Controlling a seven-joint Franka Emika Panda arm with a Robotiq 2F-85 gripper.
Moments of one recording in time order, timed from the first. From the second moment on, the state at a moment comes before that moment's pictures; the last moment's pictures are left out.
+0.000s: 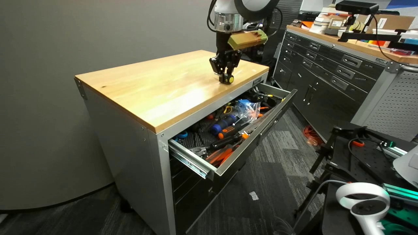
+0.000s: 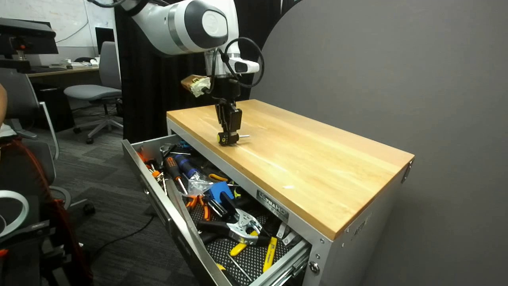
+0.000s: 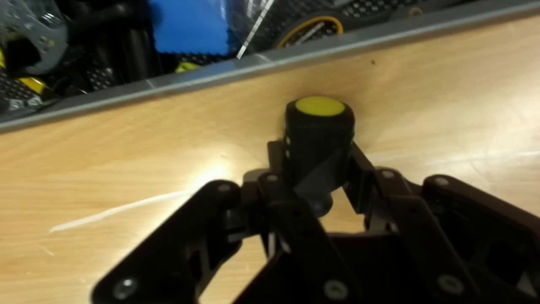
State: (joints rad) arm 0.20 0.40 -0.04 -1.90 -0.22 2.31 0.52
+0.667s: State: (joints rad) arm 0.16 0.19 -0.03 -2.20 -0.23 2.21 0.45
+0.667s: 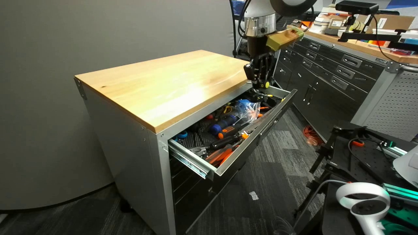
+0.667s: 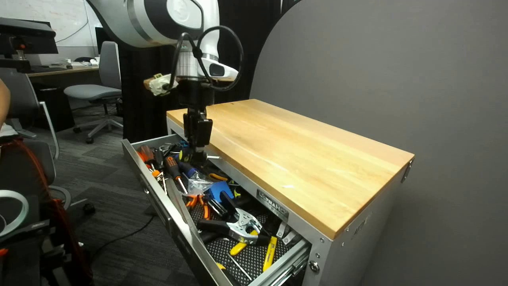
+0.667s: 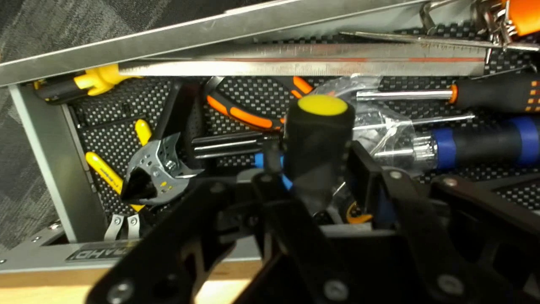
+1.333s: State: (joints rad) arm 0.09 0.19 -0.01 -2.30 -0.22 2.02 0.19
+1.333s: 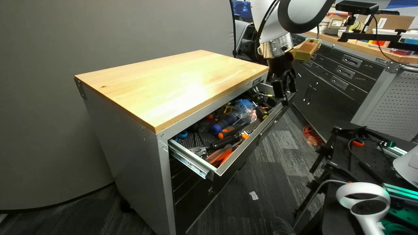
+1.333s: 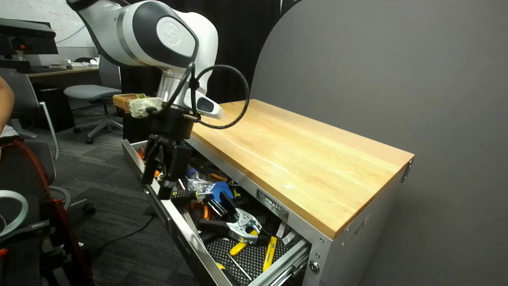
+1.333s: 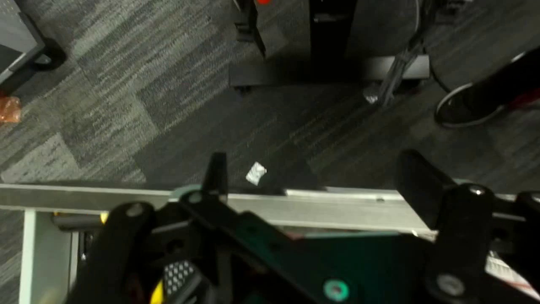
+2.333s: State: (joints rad) arm 0.18 0.27 0.01 -2.41 -0.41 2.30 0.60
